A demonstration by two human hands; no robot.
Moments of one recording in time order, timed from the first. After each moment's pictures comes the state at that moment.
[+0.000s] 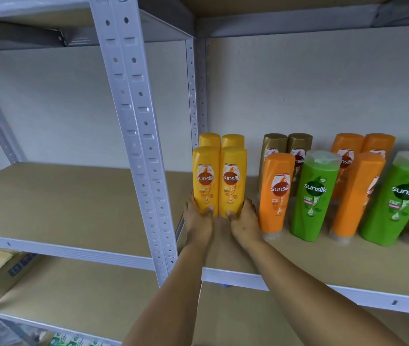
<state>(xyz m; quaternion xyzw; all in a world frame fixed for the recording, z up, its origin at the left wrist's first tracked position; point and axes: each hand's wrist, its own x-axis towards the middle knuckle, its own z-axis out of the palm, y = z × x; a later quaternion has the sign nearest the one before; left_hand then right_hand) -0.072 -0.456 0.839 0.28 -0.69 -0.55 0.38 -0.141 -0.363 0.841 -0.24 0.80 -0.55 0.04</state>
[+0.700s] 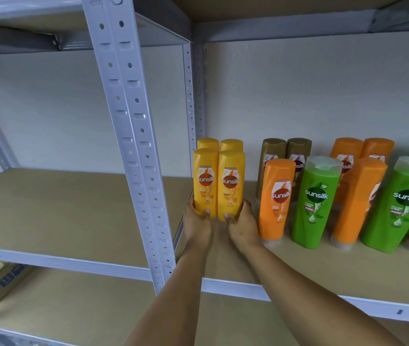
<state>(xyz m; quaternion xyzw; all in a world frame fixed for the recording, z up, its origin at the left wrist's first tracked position) -0.086 -0.465 0.838 0.26 -0.65 -0.60 0.38 -0.146 -0.371 0.844 -0.24 0.79 -0.56 0.04</state>
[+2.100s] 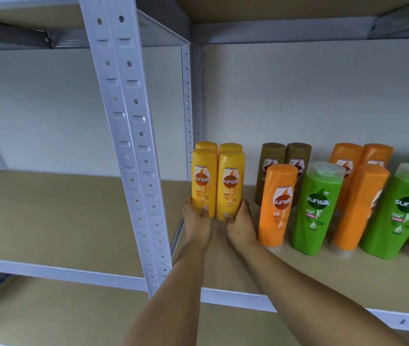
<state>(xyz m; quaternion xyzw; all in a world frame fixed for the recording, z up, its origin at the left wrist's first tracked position) -0.110 -0.484 0.837 0.28 -0.68 -0.58 0.35 -0.164 -0.386 0.848 -0.22 0.82 -0.52 0.04</state>
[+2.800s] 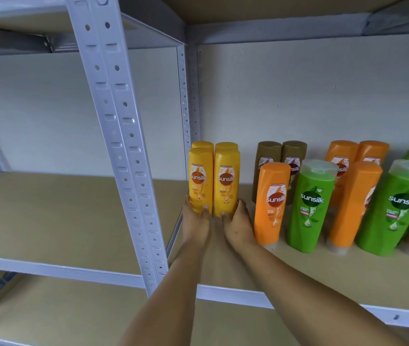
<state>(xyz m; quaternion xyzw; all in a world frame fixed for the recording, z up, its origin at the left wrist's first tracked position) -0.097 -0.467 0.842 0.25 -0.69 -0.57 0.37 -0.164 -0.381 0.843 -0.23 0.83 -0.51 0.03</state>
